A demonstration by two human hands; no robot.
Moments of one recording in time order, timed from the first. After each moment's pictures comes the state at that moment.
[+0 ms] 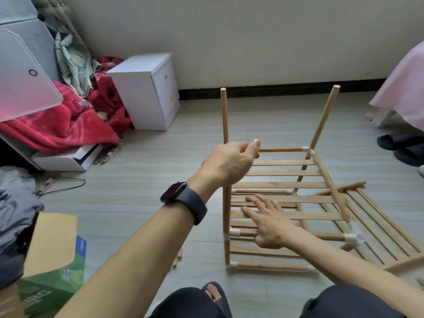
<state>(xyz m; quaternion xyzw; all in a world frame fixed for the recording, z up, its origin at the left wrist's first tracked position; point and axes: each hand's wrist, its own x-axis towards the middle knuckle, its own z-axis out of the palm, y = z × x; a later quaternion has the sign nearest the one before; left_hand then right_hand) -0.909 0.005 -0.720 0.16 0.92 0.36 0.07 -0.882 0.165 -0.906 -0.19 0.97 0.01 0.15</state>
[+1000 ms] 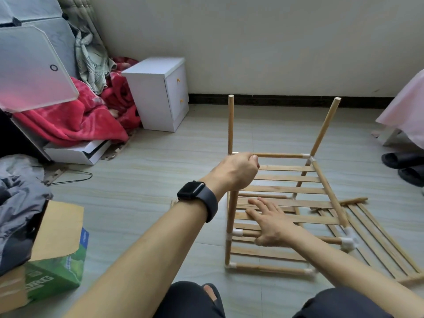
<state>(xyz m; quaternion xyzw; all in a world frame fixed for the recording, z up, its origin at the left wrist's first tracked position) -0.914 0.010 -0.733 0.12 0.93 0.34 0.10 -0.895 0.171 -0.899 -0.19 0.96 0.02 0.19</state>
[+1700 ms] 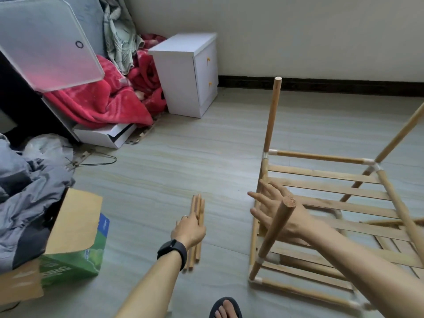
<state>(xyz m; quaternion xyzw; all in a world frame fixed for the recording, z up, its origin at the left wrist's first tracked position) -0.935 -0.162 -0.983 -0.20 0.93 0.24 0.22 -0.978 0.114 -0.907 -0.22 0.96 -0.09 0.12</state>
